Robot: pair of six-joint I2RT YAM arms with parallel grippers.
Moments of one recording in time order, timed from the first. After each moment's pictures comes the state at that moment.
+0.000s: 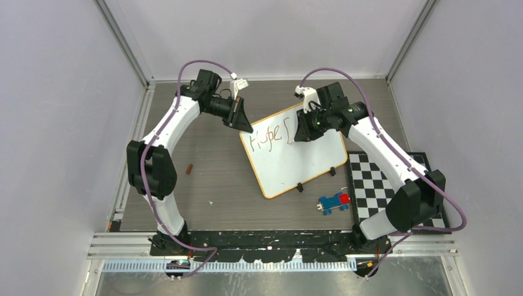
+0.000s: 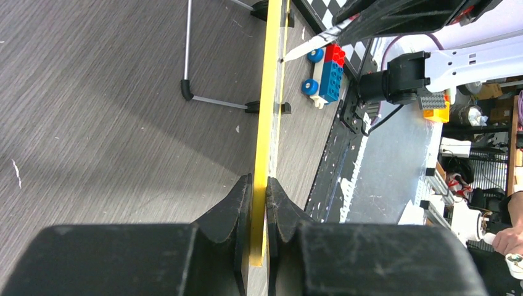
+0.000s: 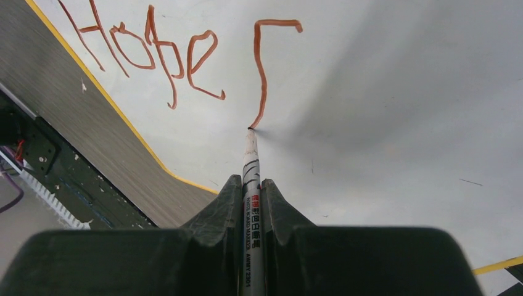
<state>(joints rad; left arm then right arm) -0.29 1.82 1.67 -0.88 1.00 0.16 0.41 1.48 1.40 -0.79 -0.36 -0.01</state>
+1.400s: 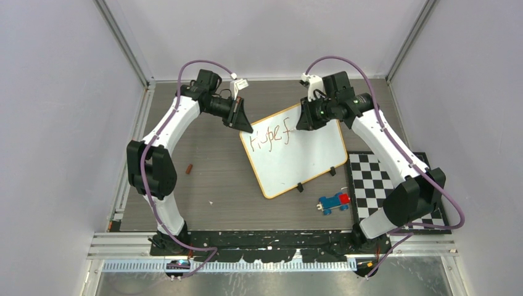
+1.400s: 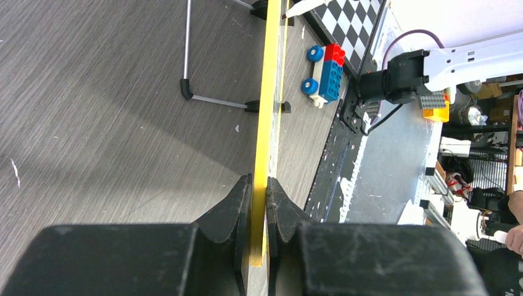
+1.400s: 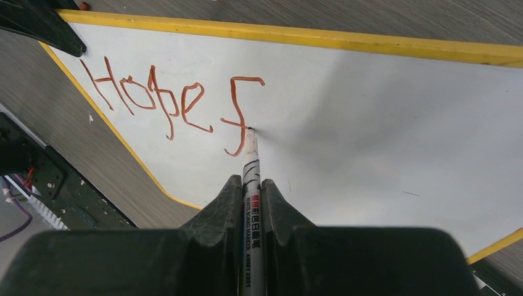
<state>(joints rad) -0.29 1.82 1.67 -0.89 1.00 0.17 0.36 1.52 1.50 -0.81 -0.37 0.00</state>
